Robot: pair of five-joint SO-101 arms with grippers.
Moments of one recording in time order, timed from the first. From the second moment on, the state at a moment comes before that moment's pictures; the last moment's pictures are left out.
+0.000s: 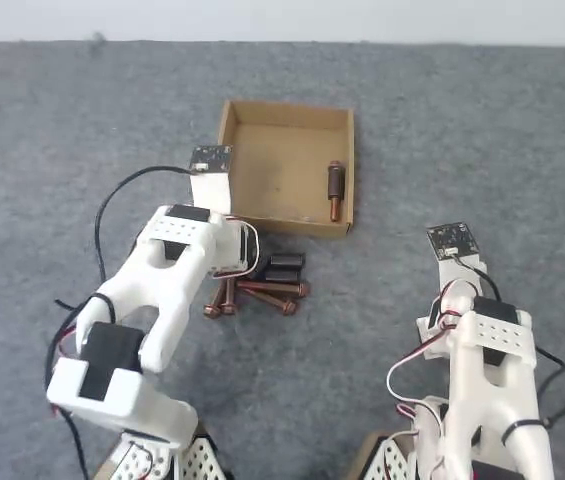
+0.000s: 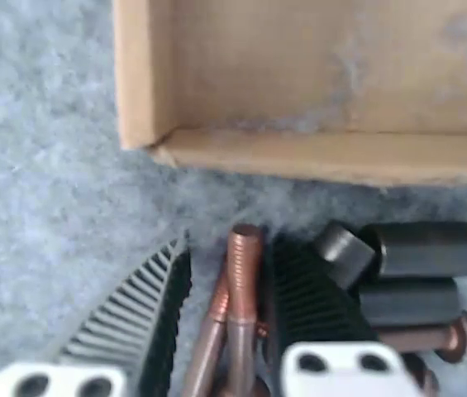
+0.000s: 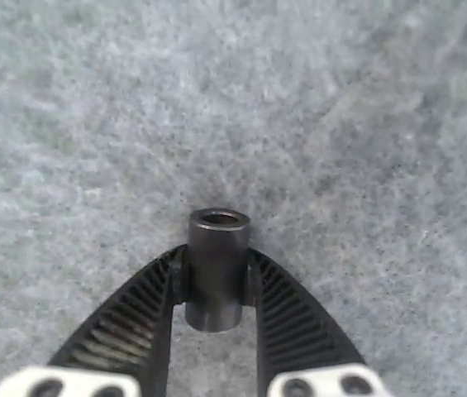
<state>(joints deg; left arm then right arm) 4.7 5.1 37.3 50.4 15.5 11.1 -35.6 70.9 53.0 24.9</state>
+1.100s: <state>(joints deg) -14.9 -7.3 50.3 34.6 34.0 11.1 -35.6 70.9 53.0 24.9</state>
